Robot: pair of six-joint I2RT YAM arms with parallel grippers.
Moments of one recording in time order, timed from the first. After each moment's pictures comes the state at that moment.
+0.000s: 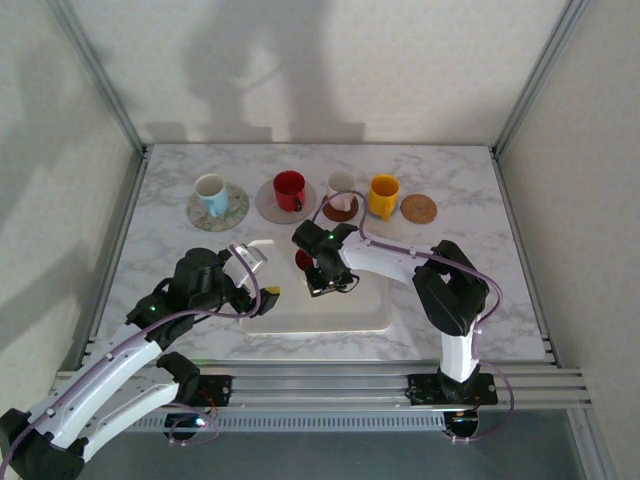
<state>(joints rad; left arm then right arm) -0.54 0.71 0.61 -0.46 0.20 0.13 0.91 1.90 1.37 -0.88 -0.05 0.53</state>
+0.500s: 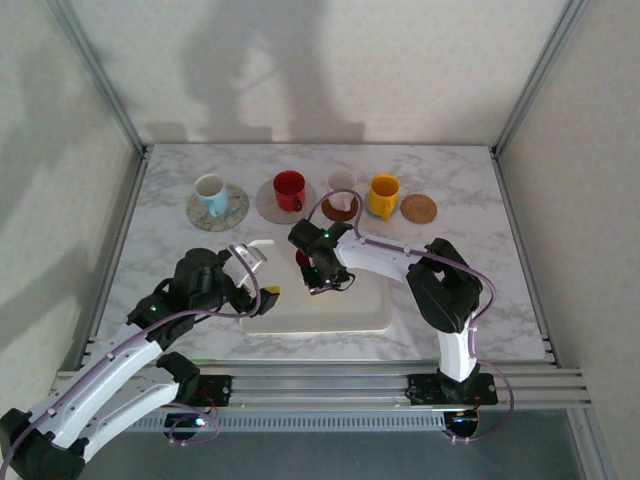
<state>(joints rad) -0.53 0.71 0.59 -0.44 0.20 0.13 0.92 1.94 1.41 -0.89 -0.04 0.51</state>
